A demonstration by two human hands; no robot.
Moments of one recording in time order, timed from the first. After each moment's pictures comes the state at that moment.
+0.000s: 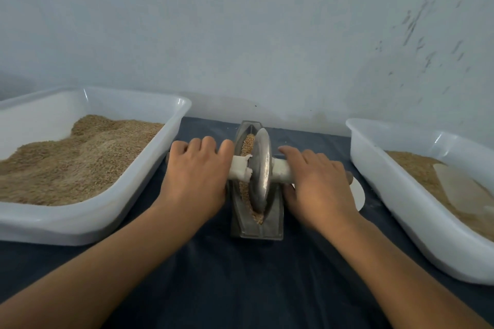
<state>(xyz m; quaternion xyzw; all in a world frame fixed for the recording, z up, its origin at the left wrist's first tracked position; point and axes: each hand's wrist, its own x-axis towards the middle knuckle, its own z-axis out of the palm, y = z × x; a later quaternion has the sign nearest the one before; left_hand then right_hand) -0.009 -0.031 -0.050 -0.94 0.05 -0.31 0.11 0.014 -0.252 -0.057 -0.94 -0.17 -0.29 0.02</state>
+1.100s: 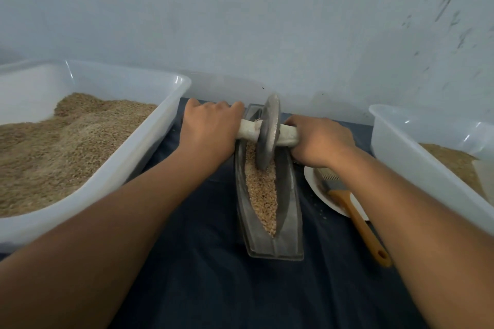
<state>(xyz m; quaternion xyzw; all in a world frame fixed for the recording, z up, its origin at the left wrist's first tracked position) 0.098 -0.027 -0.047 -0.95 0.04 -0.31 0.08 0.121 -0.237 -0.023 -0.99 -0.11 -0.09 0.02</state>
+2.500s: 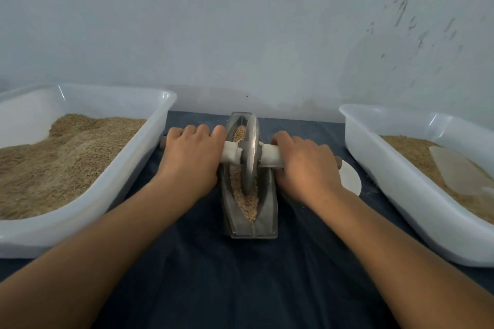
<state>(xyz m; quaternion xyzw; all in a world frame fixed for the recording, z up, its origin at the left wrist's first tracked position) 0.029 -0.034 -0.040 -0.97 0.07 -0.23 0.09 0.042 -0.242 -0.050 -0.96 -0.14 -0.26 -0.01</state>
